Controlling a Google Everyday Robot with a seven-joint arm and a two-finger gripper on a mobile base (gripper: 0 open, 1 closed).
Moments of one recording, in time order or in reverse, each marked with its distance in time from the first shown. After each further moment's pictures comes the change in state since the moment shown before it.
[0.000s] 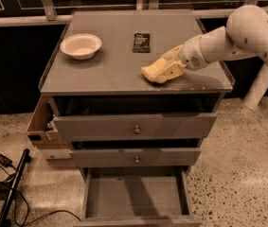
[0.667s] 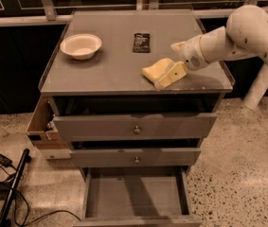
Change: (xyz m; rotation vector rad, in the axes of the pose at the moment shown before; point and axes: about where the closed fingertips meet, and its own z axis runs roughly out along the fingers) arm 0.000 0.000 0.000 0.000 0.000 0.000
